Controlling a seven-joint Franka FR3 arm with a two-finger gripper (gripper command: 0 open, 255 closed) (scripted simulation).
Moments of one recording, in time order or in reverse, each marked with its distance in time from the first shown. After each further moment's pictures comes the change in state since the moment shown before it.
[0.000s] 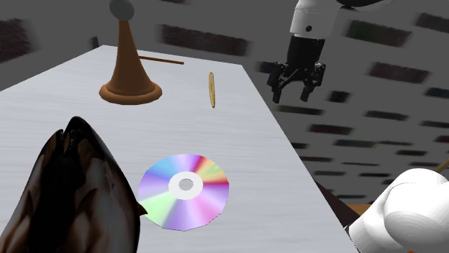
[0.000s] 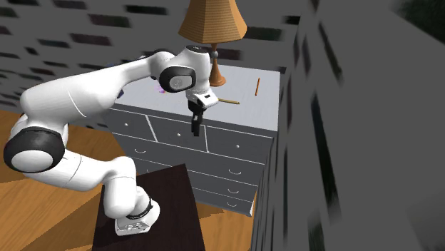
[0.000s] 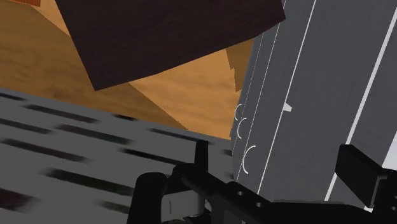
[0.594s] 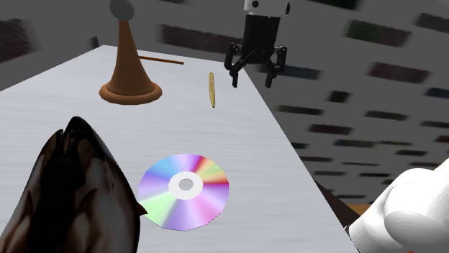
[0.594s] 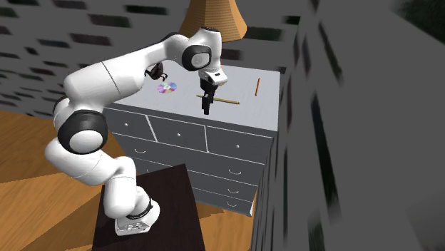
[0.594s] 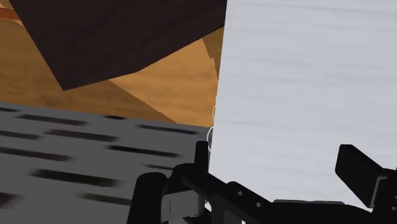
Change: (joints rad) arm 0.005 0.311 0.154 0.348 -0.018 -0.024 0.292
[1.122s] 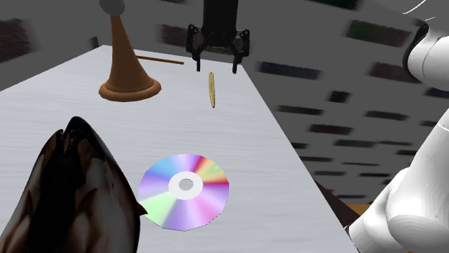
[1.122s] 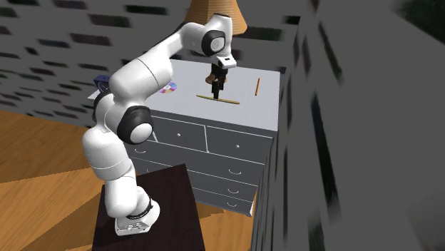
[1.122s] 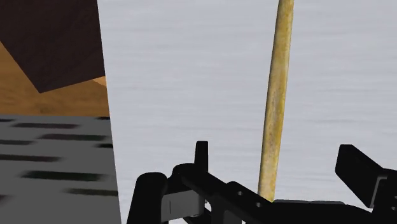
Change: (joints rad) arm 0.073 0.355 0.094 0.446 -0.131 -0.108 0.255
